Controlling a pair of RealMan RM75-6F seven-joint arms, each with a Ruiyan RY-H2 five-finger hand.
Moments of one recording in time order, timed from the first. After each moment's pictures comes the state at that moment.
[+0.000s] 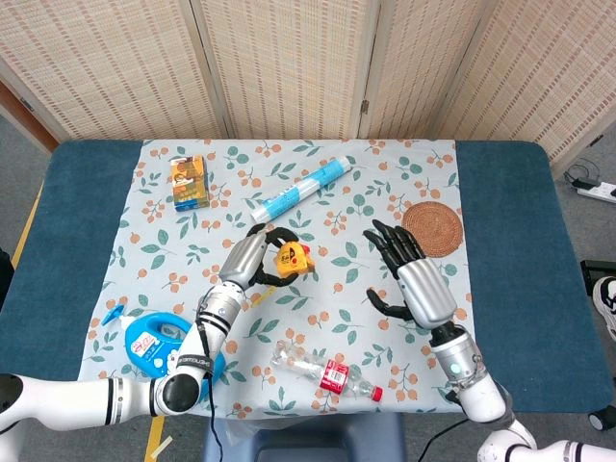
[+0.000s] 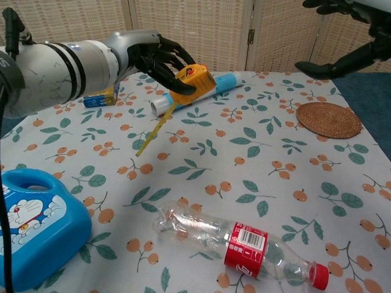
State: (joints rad) left arm -0.93 -1.62 -0.47 -1.73 0.59 1.04 0.29; right arm 0.46 -1.37 0.25 -1.90 -1.42 1.23 -0.17
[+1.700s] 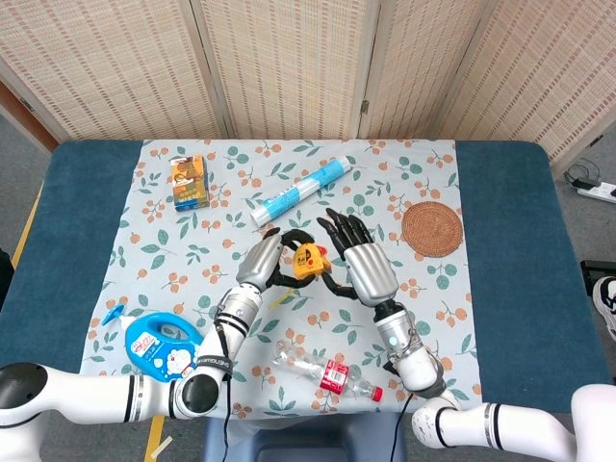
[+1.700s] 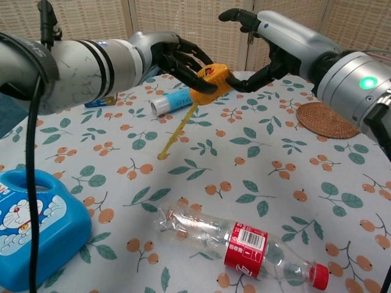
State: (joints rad) left arm -1.02 -1.67 -0.49 -1.73 0.48 1.10 0.28; right arm 0.66 -1.66 0.32 -1.67 -1.22 1.20 -0.30
